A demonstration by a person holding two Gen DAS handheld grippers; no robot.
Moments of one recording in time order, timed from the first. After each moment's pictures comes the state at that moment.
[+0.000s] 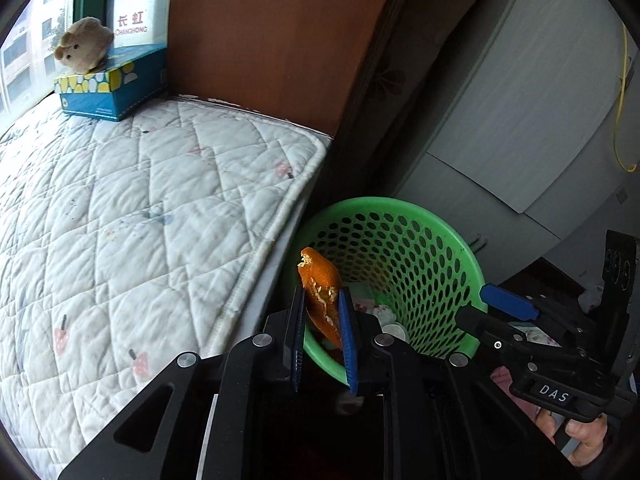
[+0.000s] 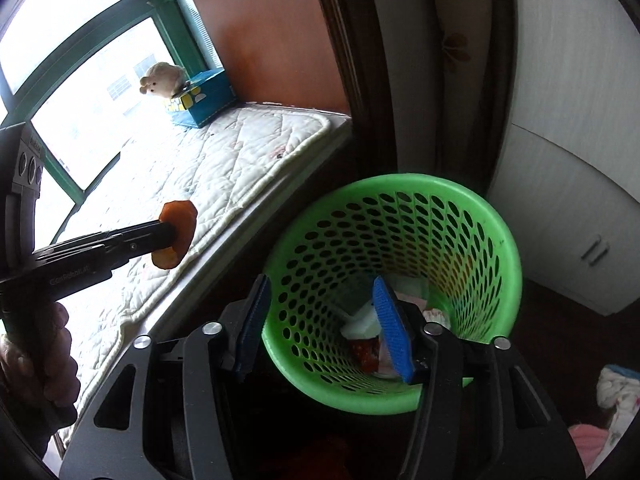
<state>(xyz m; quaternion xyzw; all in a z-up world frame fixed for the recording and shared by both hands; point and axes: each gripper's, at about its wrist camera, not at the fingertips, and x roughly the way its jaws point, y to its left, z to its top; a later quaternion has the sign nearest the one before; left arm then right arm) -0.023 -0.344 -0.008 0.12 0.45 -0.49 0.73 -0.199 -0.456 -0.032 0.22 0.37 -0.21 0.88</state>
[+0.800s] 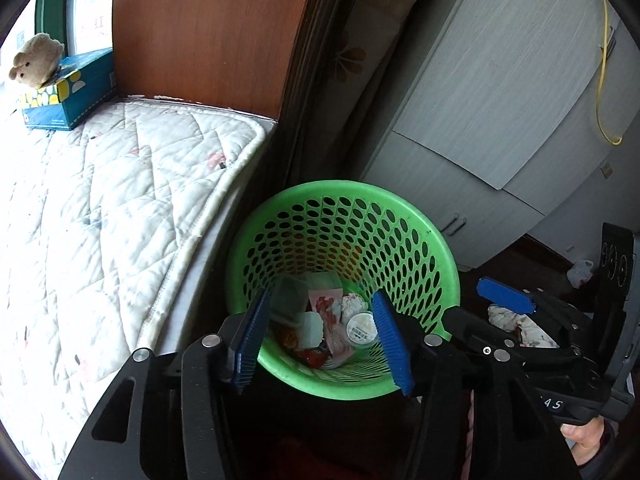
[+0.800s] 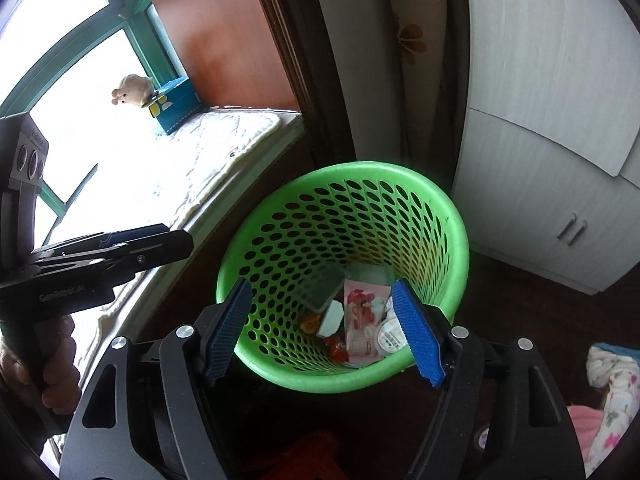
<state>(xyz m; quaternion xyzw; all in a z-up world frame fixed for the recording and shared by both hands) -0.059 -0.376 -0.013 0.14 0.45 -0.52 0.71 -0.232 -0.474 -0.034 0.23 0.37 -0.25 0.86</state>
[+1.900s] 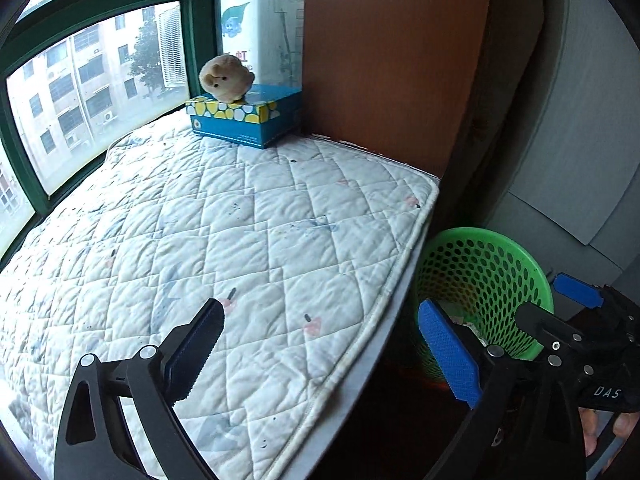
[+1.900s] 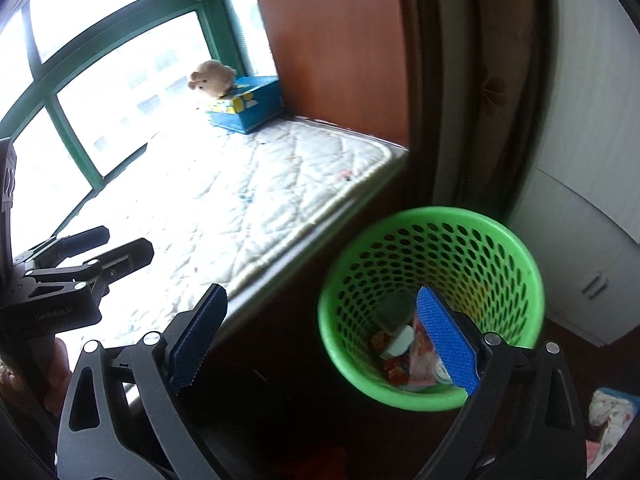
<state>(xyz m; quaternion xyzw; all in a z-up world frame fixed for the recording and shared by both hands) -0.010 -0.222 0.028 0.12 0.38 -0.35 0.85 -0.161 -0.384 0.010 0.16 0.36 -0.19 0.90</state>
